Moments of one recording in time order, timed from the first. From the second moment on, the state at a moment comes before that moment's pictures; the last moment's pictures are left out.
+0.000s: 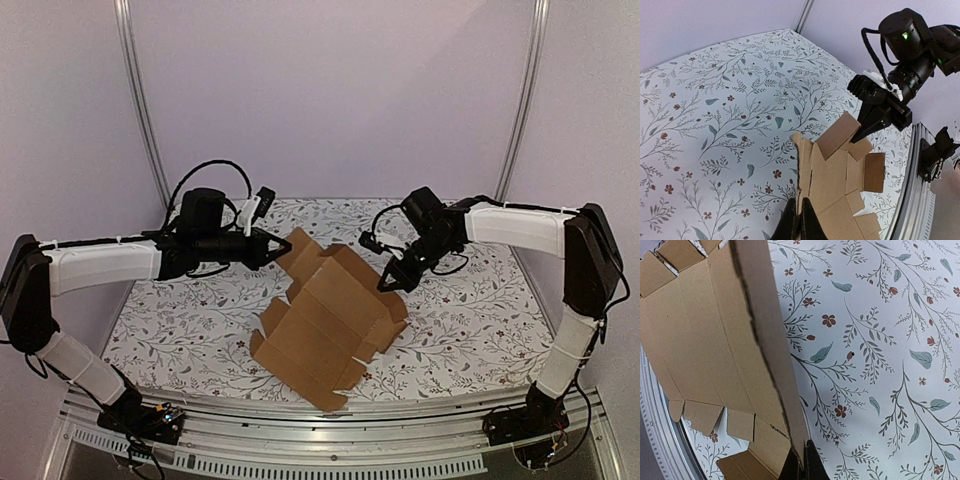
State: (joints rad) left arm -0.60 1.48 0.92 0.11 0.43 -0.19; right arm 0.60 1.82 1.35 -0.67 -0.45 -0.40
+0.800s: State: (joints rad) left arm -0.65 1.34 1.09 -0.22 0.31 -0.24; right arm 0.72 1.78 1.45 -0.83 -0.26 -0.32
